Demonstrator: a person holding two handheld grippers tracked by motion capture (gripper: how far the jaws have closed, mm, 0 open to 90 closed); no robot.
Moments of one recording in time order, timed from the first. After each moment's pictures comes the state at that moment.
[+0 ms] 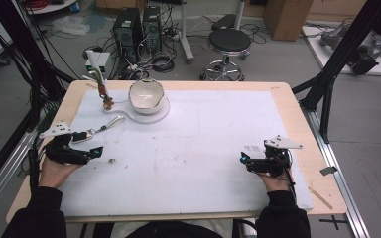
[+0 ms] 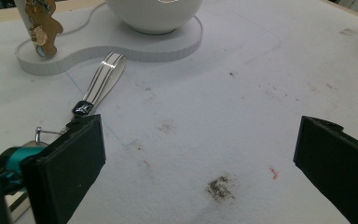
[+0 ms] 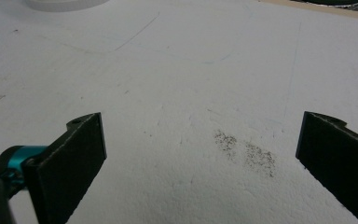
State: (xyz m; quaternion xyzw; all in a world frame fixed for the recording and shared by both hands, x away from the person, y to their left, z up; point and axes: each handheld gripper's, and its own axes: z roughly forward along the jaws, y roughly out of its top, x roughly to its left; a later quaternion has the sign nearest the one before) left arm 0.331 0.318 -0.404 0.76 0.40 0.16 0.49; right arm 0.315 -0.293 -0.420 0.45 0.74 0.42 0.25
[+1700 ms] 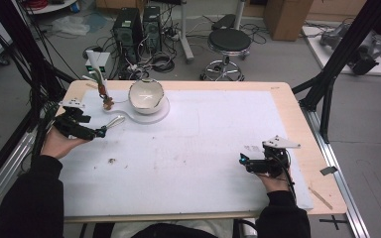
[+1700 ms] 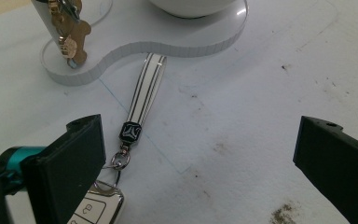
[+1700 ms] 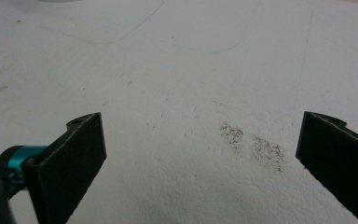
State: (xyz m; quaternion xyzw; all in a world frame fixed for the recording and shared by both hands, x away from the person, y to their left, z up) left arm 0.408 0.315 -0.380 0.82 0.41 0.13 0.38; right arm 0.318 -0.293 -0.425 0.45 0.75 0.42 0.23
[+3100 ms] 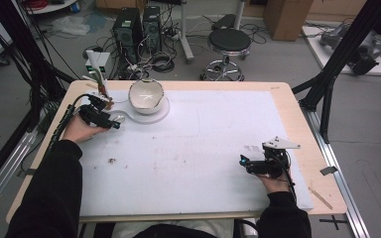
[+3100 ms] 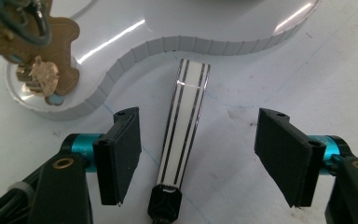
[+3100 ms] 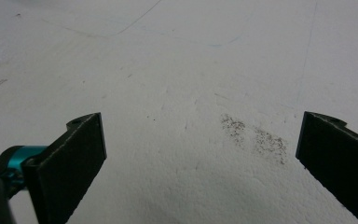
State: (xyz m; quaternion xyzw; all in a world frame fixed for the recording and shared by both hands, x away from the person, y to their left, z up) left arm 0.483 0.283 -0.416 0.86 0.40 0.10 0.30; right arm 0.317 -0.295 -0.429 0.45 0.76 0.42 0.22
